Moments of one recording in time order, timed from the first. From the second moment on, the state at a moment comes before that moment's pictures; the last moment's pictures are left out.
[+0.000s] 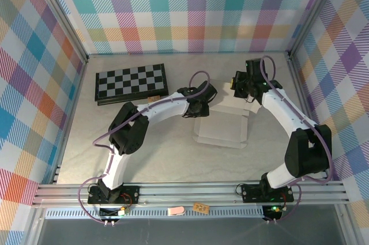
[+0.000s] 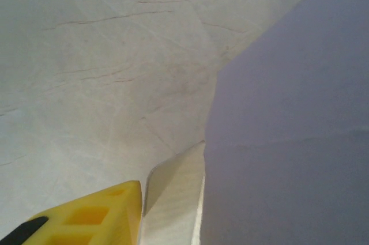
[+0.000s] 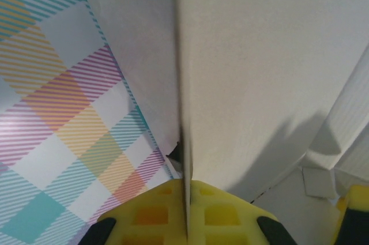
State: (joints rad) left arm -0.84 2.08 1.66 -0.73 -0.18 -0.80; right arm 0.24 1.52 1.19 -0.42 -0.15 1.91
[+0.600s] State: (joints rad) left arm -0.43 1.67 1.24 -0.33 0.32 -0.58; right arm 0.23 1.57 1.09 -0.16 -0.32 1.60
